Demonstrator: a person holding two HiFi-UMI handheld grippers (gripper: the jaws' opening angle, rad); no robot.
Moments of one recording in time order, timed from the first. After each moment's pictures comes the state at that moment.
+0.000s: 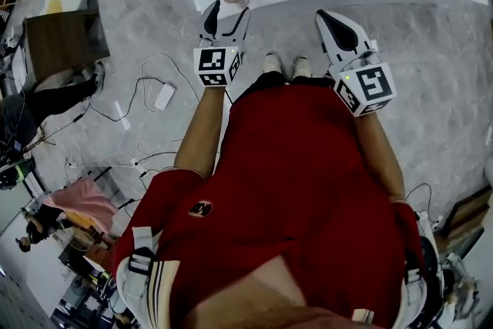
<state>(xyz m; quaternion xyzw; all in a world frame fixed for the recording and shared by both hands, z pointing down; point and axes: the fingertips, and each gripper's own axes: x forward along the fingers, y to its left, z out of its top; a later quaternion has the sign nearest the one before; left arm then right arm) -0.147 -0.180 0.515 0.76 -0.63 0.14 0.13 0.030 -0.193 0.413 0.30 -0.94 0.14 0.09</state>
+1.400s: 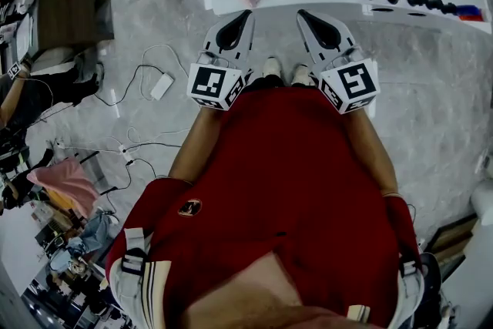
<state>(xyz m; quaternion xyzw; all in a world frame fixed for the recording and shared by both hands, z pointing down) -0.106 -0.128 0.403 0.78 -0.62 0.05 0.10 -0.019 -0.160 0.389 0.22 -0.97 0.10 0.07</state>
